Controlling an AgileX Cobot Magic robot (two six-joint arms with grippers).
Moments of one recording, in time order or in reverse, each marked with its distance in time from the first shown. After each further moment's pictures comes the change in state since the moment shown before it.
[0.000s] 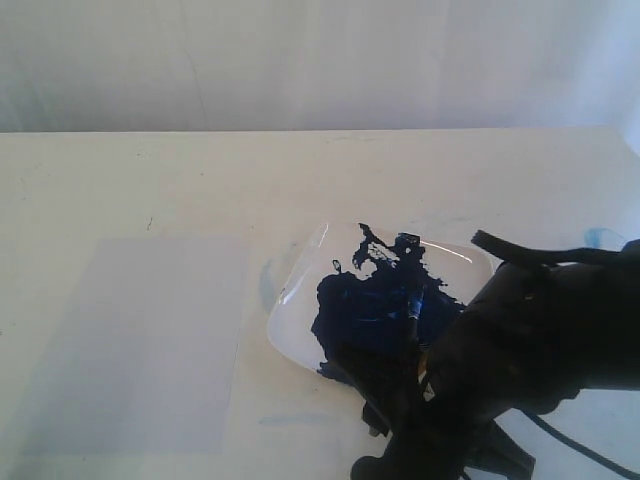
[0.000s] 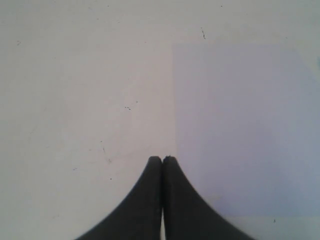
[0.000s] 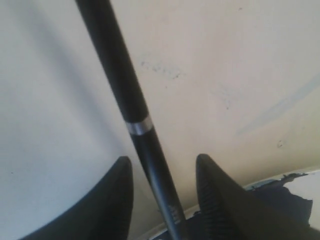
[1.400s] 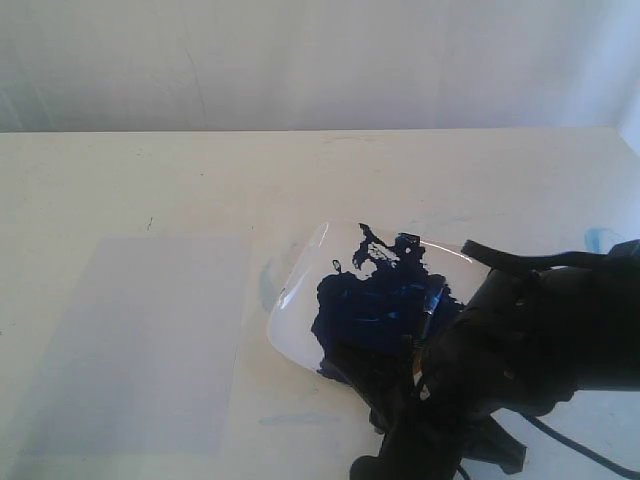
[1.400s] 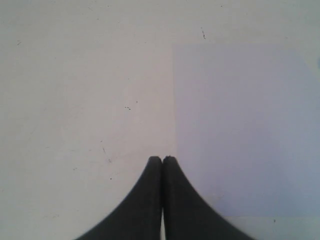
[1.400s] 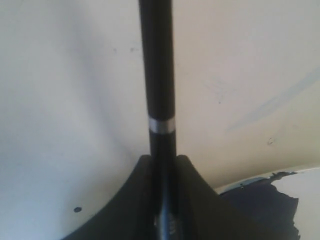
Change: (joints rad) left arm 0.000 0.000 0.000 0.000 0.000 0.000; right arm 0.000 0.021 0.000 -0.066 -0.049 0.000
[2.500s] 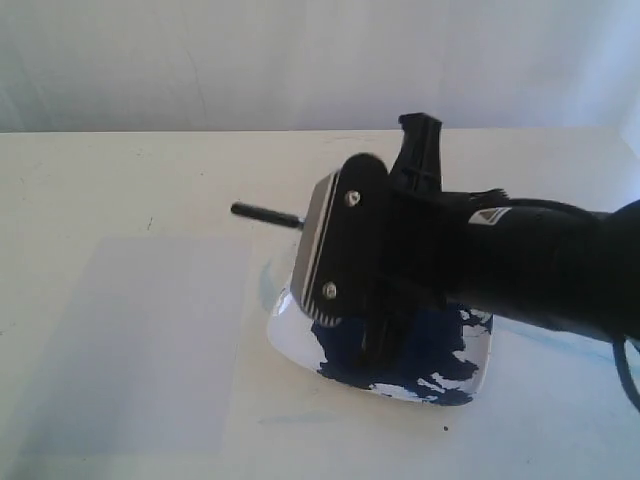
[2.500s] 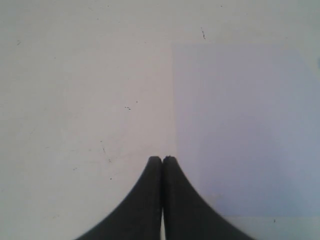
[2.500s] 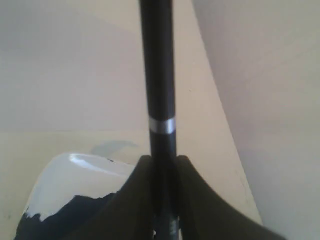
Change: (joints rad) left arm 0.000 0.000 0.000 0.000 0.000 0.000; right arm 0.004 -0.351 -0.002 1.049 -0.451 0.000
